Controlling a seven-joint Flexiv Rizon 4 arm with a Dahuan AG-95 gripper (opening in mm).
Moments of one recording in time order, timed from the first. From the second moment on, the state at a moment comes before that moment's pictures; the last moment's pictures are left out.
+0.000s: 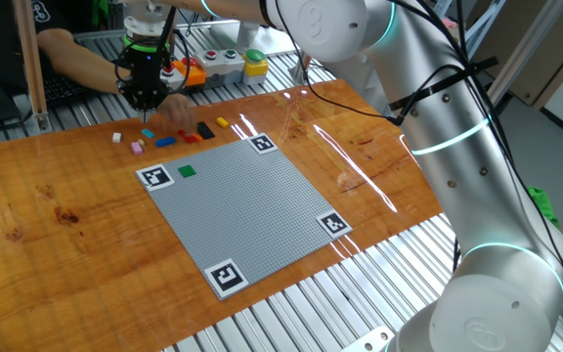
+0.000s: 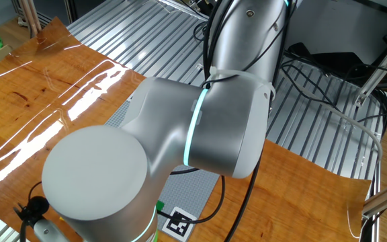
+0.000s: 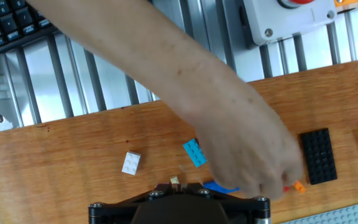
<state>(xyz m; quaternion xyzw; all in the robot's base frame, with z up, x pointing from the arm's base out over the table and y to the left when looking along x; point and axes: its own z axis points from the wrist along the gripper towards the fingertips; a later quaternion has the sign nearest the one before) 0.790 0.121 0.067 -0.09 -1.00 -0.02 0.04</state>
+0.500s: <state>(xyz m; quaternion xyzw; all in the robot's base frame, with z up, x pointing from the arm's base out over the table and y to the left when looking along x) 0.791 0.123 0.066 -0.09 -1.00 -0.02 0.03</state>
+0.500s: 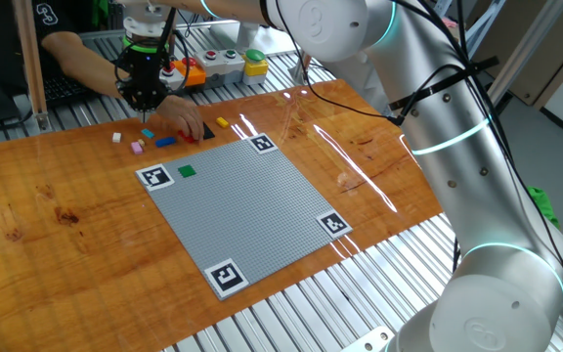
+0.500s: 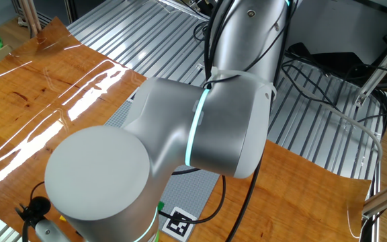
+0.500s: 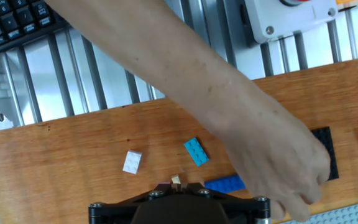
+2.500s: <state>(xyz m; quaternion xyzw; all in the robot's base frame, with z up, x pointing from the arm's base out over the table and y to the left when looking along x) 0.791 0.129 0.068 -0.10 -0.99 -0.03 0.03</state>
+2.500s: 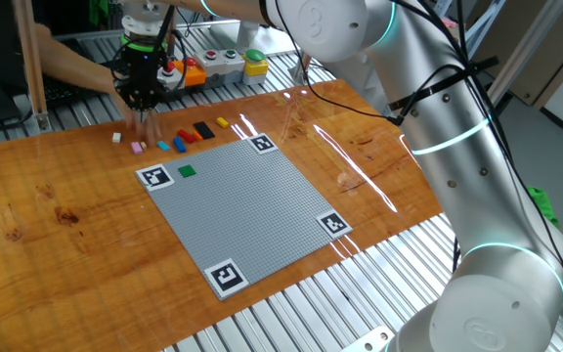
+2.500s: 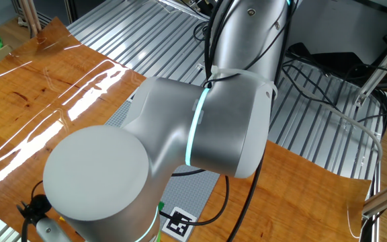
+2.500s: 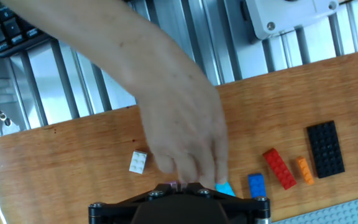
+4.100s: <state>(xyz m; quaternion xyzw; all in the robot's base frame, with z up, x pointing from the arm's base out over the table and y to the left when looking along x) 0.788 0.129 0.068 -0.11 -0.99 -0.02 0.03</state>
